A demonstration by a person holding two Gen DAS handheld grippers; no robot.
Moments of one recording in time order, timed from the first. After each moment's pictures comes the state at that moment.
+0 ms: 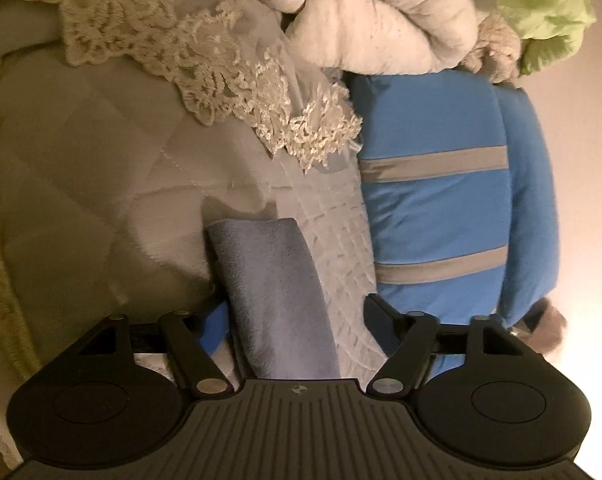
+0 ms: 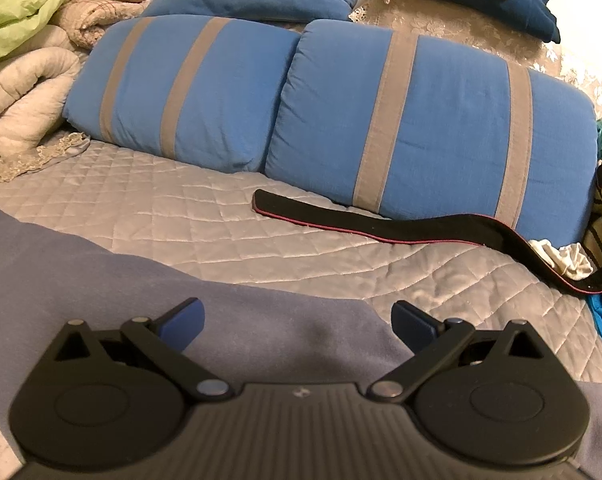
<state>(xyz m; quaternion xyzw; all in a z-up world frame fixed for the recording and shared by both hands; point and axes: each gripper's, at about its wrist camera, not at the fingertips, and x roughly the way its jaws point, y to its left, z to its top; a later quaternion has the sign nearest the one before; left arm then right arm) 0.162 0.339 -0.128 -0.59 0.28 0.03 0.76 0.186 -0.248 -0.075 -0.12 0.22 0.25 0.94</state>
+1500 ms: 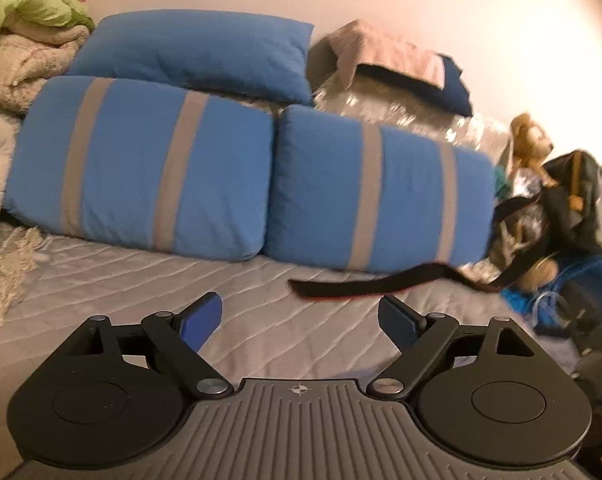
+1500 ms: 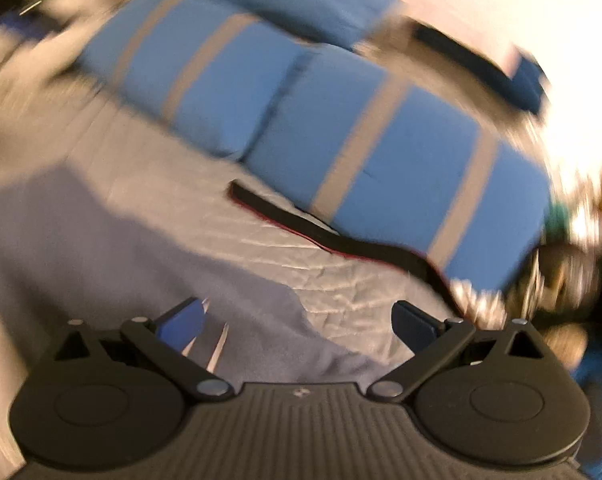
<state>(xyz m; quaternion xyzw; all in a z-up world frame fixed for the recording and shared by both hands) 0.140 0.018 0.033 -0.03 0.21 -0.16 0.96 0.113 -0.266 -0.033 -0.31 0.18 0.22 0.91</state>
